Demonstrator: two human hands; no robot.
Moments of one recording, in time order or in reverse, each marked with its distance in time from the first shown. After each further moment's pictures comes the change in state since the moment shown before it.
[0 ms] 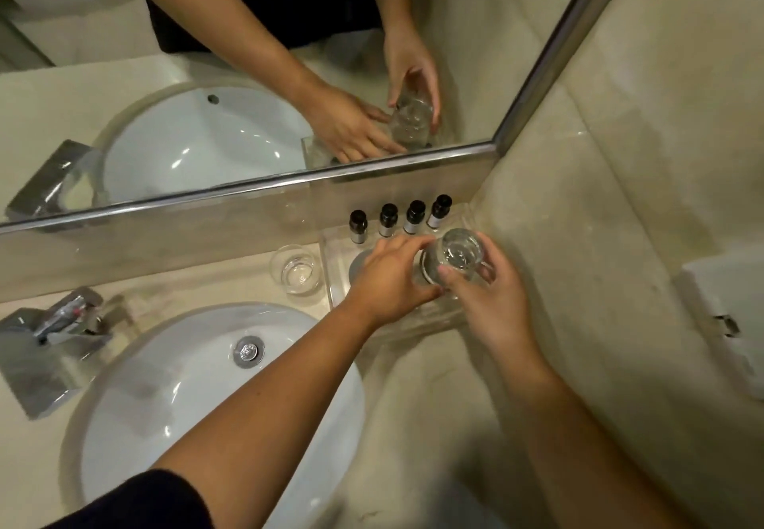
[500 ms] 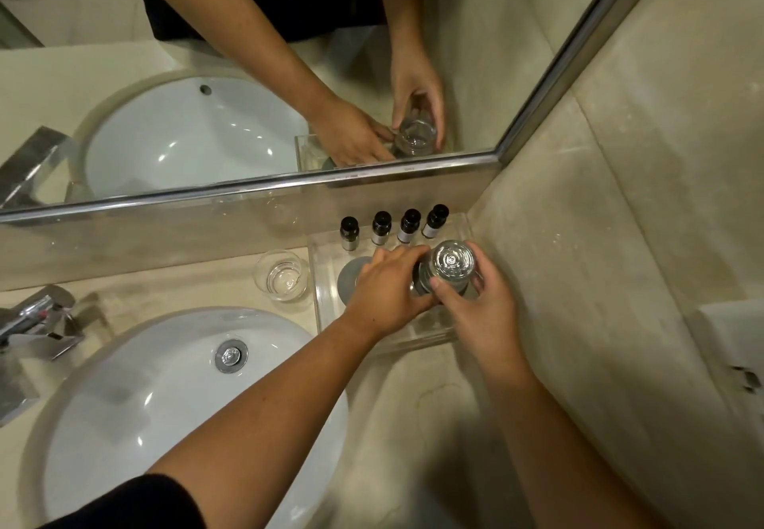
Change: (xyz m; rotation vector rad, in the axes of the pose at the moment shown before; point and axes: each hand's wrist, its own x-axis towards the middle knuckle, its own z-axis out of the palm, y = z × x) left_hand 0.018 -0.009 0.032 -0.062 0.021 -0.072; right_hand 0.022 0.018 0.003 -0.088 -0.032 -0.015
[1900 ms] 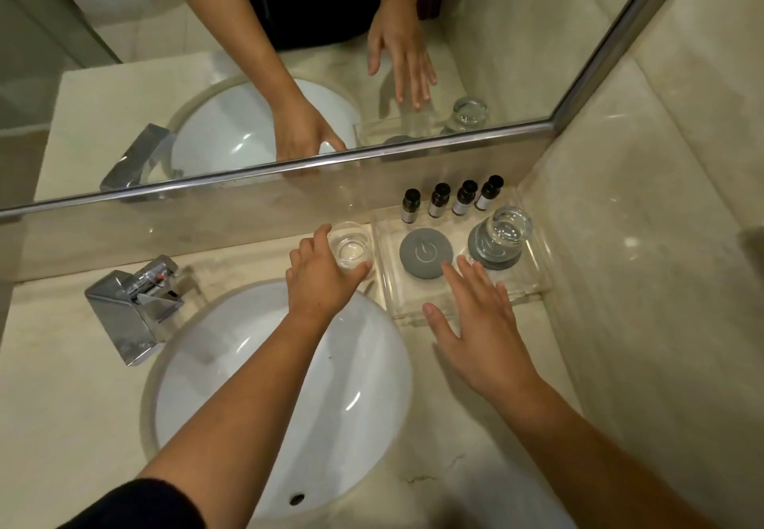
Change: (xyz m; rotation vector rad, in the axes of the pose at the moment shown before) left_hand -0.092 -0.110 -0.089 0.127 0.268 -0.483; right_hand -0.107 -0.019 0.046 -0.689 -0.276 -0.294
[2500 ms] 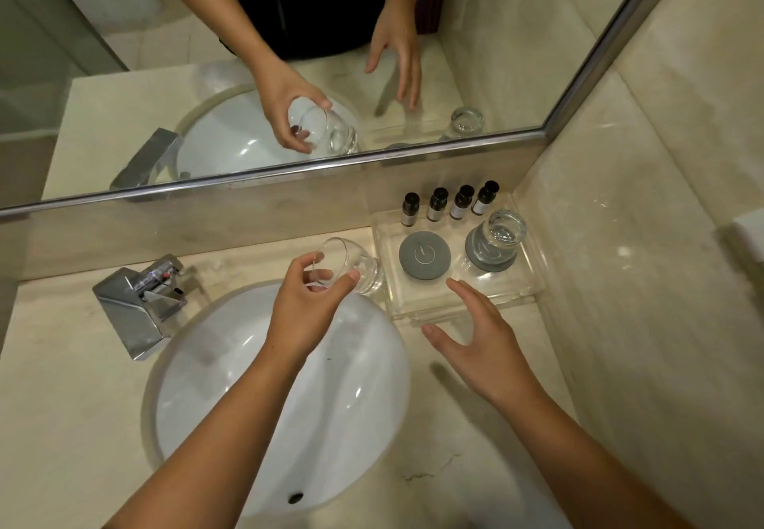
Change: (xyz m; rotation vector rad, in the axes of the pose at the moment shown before) left_hand -0.067 0.001 -0.049 -0.705 -0.076 -0.203; right_hand -0.024 0.000 -0.005 0.405 -0.008 0.161
